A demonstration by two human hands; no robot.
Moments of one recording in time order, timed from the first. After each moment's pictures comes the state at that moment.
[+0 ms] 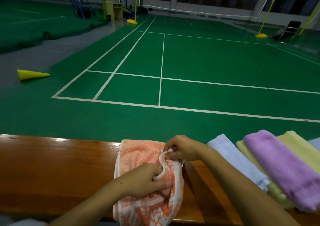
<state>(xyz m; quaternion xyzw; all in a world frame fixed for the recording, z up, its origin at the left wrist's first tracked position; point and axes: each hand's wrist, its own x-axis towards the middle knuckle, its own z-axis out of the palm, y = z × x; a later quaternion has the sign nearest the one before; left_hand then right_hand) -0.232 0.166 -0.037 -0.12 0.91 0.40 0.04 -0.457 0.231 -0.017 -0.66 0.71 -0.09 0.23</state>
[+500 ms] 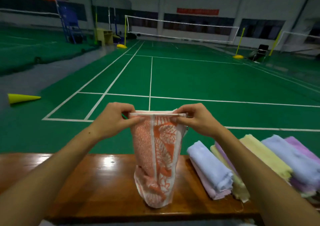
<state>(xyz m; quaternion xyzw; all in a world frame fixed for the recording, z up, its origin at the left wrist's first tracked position) -0.219 0.116 0.146 -0.09 0.91 0.26 -0.32 -0.454 0.326 0.157 -0.59 0.66 -0.45 0.13</state>
